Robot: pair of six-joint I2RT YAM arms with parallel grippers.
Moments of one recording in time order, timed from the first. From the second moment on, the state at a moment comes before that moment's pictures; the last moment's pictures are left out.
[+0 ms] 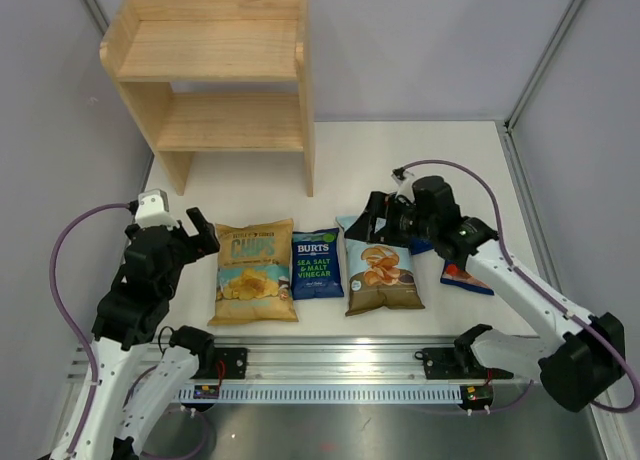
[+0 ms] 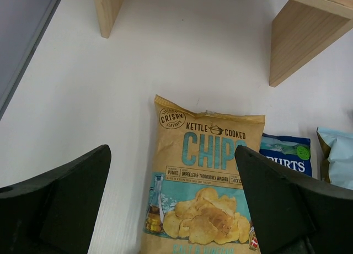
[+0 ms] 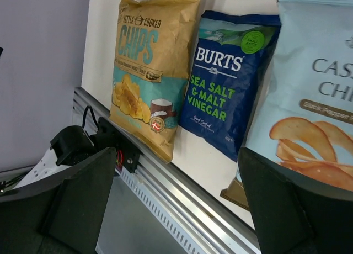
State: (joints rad) left arm -0.30 0.52 0.87 -0.76 -0.37 -0.36; right arm 0.50 1.10 0.91 -0.38 -0.43 0.69
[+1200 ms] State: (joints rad) left arm -0.30 0.55 0.86 -0.75 -0.32 -0.36; right arm 0.78 1.83 1.12 -0.29 -0.04 0.66
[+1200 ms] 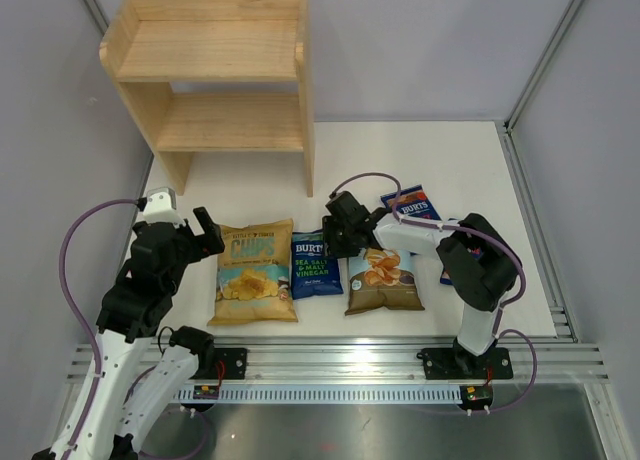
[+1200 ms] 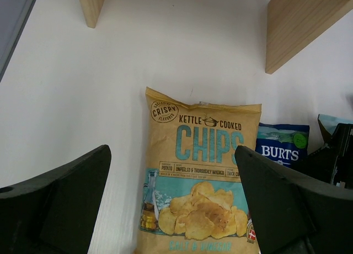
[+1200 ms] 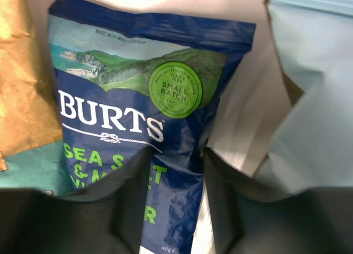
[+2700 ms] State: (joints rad) left arm -0.30 0.70 0.71 -0.37 0.17 -0.82; right arm 0.78 1.29 1.00 -0.15 0.28 0.76
